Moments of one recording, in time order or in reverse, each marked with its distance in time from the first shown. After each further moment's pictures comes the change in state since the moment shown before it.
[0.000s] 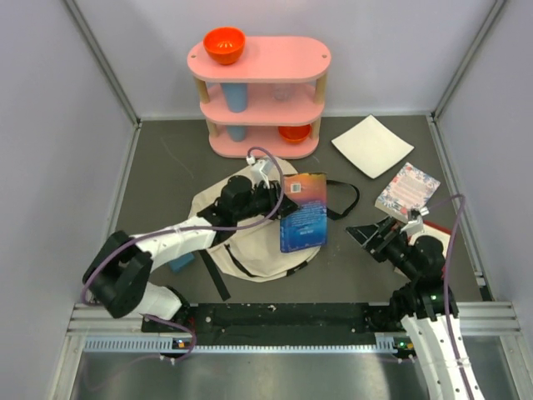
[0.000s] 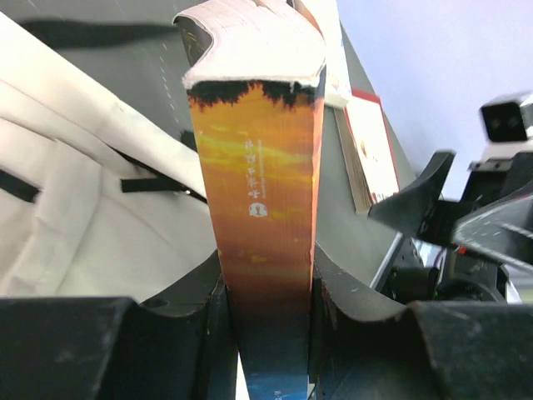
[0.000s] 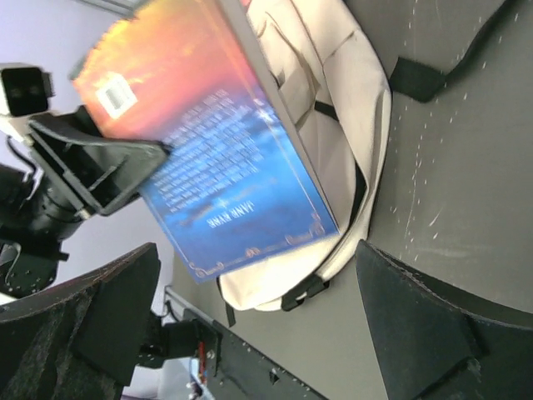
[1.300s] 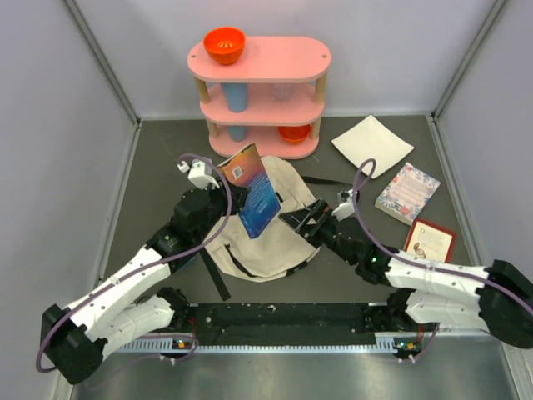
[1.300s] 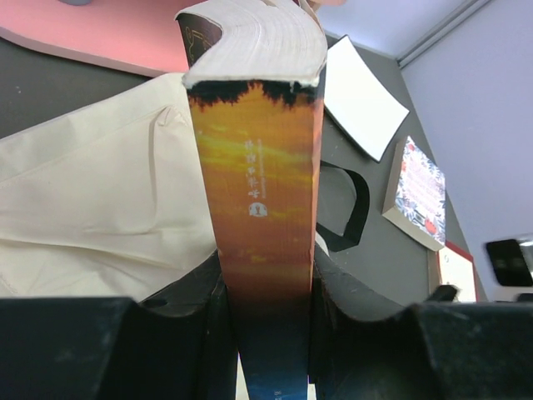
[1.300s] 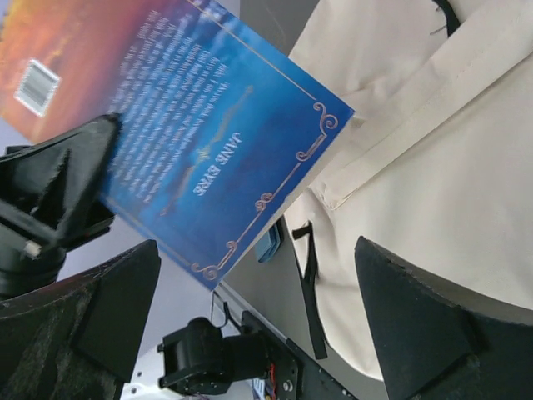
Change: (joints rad) left arm 0.042 -0.559 -0.089 -0.372 -0.601 0.030; right arm 0.834 0.876 0.175 0.748 0.673 0.254
